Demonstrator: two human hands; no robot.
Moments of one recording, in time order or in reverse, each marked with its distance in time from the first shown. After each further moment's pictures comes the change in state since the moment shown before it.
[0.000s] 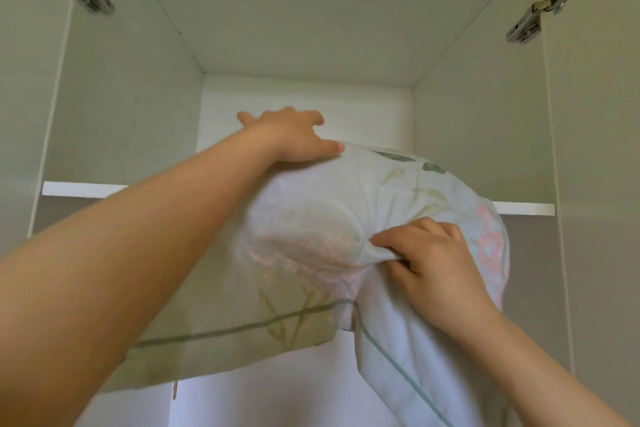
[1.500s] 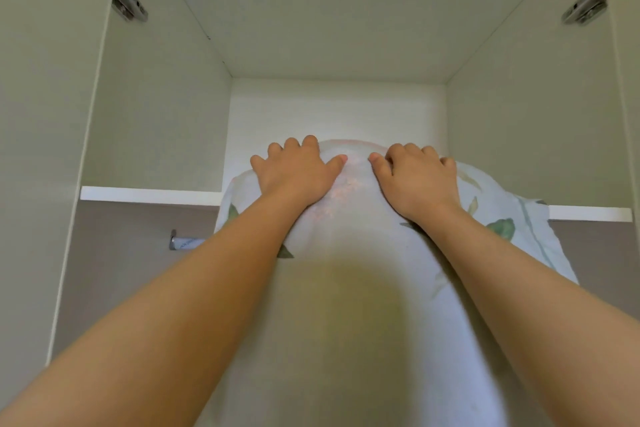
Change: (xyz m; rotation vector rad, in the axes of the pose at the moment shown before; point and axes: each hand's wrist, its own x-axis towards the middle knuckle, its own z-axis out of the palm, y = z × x) left_hand 0.014 -0.023 0.065 -0.043 0.235 -0.205; right_hand 0.123 0.003 0.048 -0.201 -0.100 0.304
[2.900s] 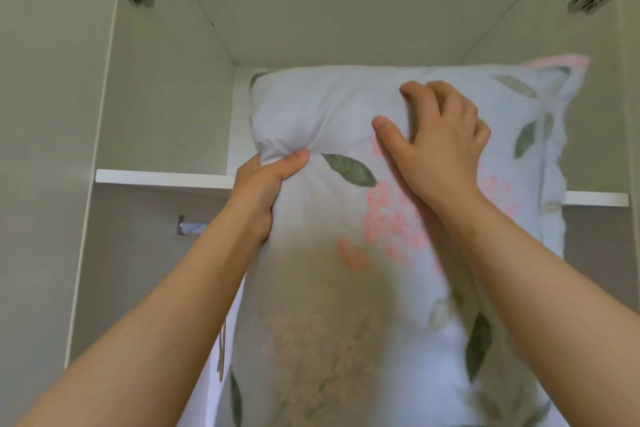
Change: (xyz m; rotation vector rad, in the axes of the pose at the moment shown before) left_hand -0.051 -0.053 -0.006 -1.597 -0.119 -0.312; right_hand -0.027 -0.017 -0.034 0.260 0.336 -0.018
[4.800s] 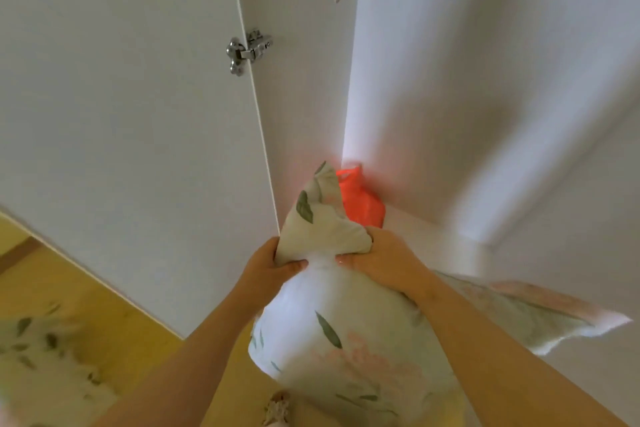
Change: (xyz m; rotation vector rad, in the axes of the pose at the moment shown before) left_hand -0.444 -0.214 -0.171 0.776 0.328 -0.885; right_hand -0.489 0.003 -0.017 0.681 -1.734 0.402
